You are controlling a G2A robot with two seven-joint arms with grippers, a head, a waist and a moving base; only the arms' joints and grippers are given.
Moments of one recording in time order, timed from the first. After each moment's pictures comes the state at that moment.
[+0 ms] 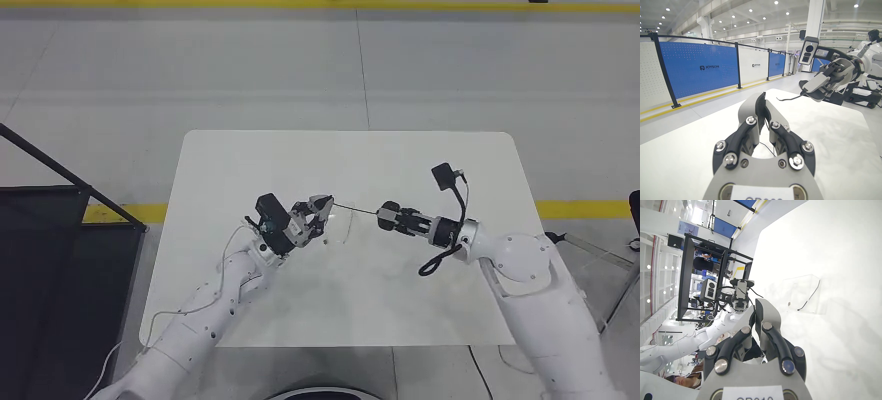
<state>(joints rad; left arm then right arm) 0.99 -1.26 -0.94 -1.17 1.28 -0.42 0.68 -1.03 -1.07 1.26 -1.60 0.04 -0.11 0.89</state>
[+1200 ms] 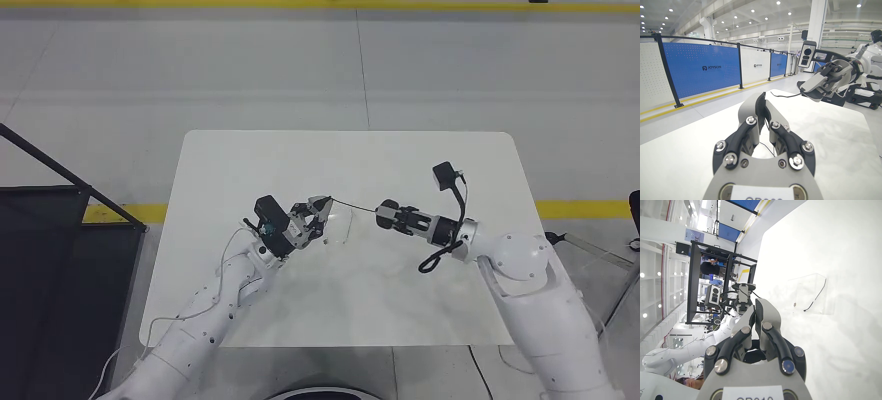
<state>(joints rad) 1.03 -1.26 -0.96 -1.22 1.29 -0.41 0.66 -1.03 -1.07 1.25 -1.59 0.10 -0.07 0.87</state>
